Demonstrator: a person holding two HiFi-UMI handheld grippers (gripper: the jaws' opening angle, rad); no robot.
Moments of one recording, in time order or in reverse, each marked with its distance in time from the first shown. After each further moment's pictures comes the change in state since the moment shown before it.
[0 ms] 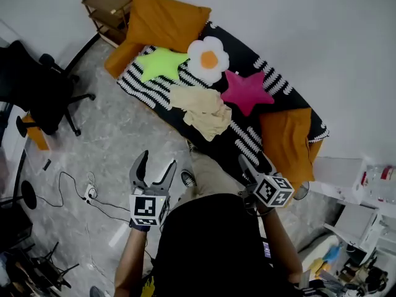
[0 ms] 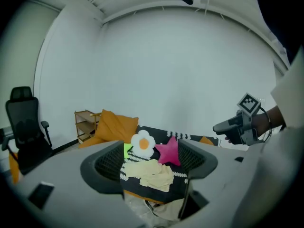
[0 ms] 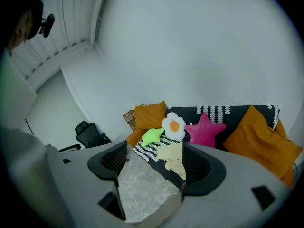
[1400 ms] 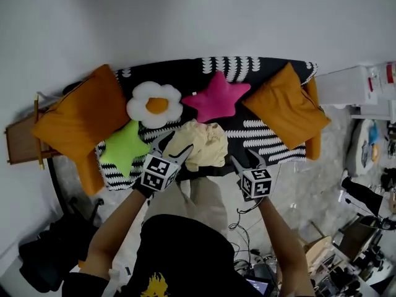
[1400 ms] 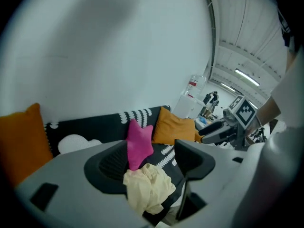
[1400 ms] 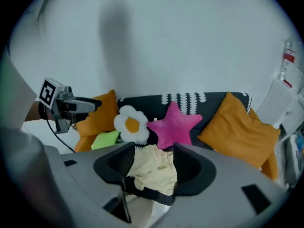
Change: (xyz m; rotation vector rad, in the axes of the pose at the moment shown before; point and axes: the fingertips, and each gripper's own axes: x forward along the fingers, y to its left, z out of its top) left arm 0.579 -0.043 0.057 0.373 0.448 -1.026; right arm 0.292 -0.175 0.096 0.223 0.110 -0.565
